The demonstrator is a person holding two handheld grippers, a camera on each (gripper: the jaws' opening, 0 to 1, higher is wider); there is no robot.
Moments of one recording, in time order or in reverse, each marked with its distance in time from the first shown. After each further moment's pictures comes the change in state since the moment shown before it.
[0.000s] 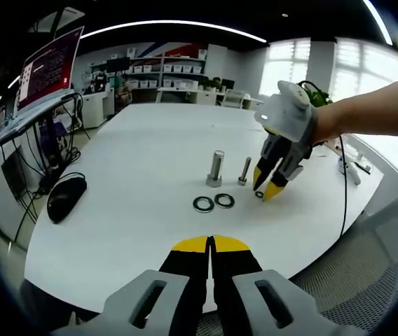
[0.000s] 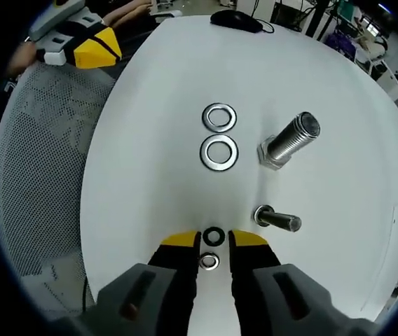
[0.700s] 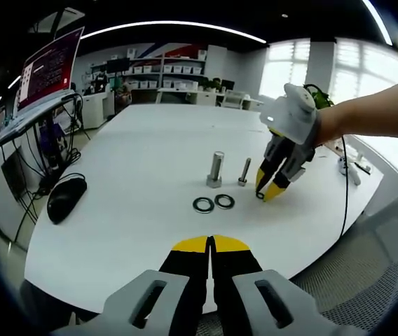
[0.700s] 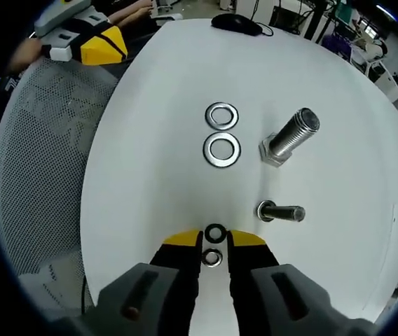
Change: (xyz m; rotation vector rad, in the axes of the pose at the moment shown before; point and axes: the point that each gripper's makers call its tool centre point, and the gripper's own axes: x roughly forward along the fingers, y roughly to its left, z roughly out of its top) left arm 0.000 0.000 0.001 0.001 -0.005 0.000; right arm -0.001 0.003 -0.004 -0.009 -0.012 -0.004
